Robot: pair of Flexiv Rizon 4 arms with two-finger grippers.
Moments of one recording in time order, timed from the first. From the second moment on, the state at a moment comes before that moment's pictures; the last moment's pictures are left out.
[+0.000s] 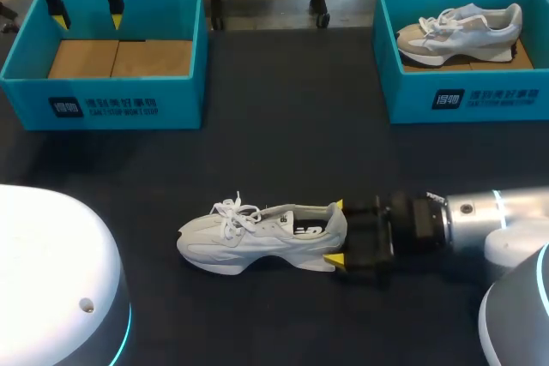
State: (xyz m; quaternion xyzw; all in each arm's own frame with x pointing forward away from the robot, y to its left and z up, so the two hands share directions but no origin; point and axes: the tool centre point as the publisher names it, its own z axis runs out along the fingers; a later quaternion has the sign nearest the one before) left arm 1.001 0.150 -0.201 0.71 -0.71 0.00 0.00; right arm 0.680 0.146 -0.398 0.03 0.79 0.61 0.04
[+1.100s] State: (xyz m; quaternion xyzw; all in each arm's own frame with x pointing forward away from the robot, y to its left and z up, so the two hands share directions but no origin) left arm 1.001 0.150 -0.201 0.71 -0.71 0.00 0.00; right arm 0.685 0.167 -0.411 0.03 0.79 0.61 0.03
